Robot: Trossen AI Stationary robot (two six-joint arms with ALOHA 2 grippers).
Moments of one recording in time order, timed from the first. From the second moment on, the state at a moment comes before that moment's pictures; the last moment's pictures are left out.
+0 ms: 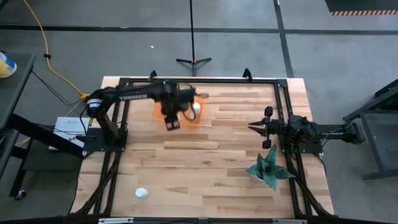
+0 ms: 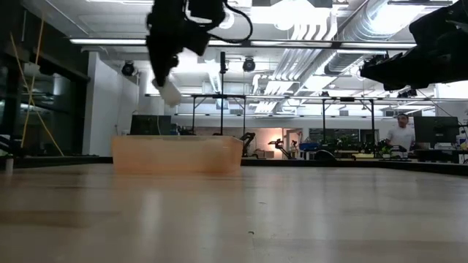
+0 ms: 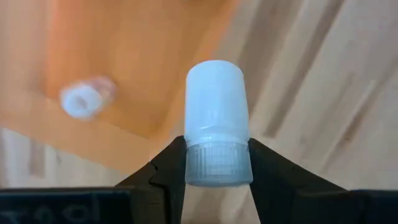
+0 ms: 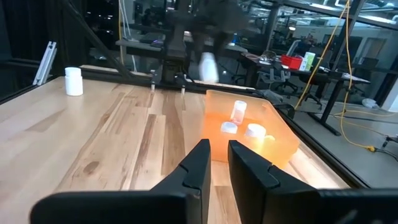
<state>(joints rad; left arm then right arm) 0.23 1.73 1.62 -1.44 -0.02 -0.05 -0.02 0.08 0.01 0.03 0.11 -0.15</state>
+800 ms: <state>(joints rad) 0.43 2.06 1.69 -1.53 -0.07 0.15 -0.02 0.10 0.01 0.03 0.10 -0.13</state>
